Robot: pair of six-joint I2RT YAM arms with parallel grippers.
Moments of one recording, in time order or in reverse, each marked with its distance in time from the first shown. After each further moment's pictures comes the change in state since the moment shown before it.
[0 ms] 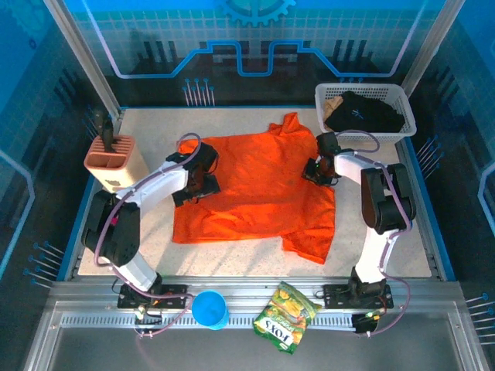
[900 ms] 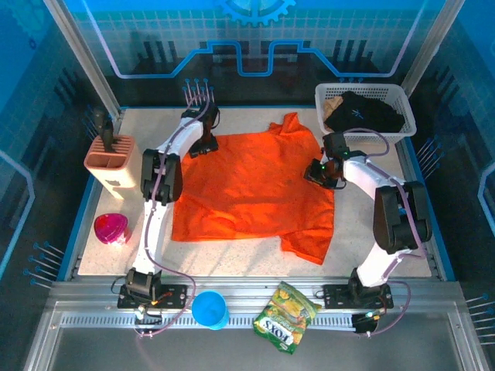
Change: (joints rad) left arm 0.205 0.892 1.115 -0.195 -0.008 0.180; right arm 0.000 -0.212 -0.088 -0.092 -0.039 -0.042
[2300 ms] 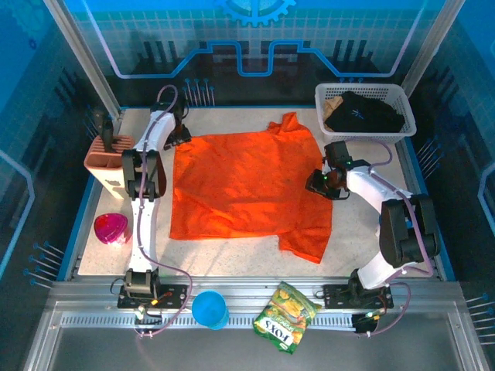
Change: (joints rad) left arm 0.185 -0.006 0.059 -0.015 -0.008 0.127; right arm 0.014 -0.116 -0.117 -0.030 0.000 -0.026
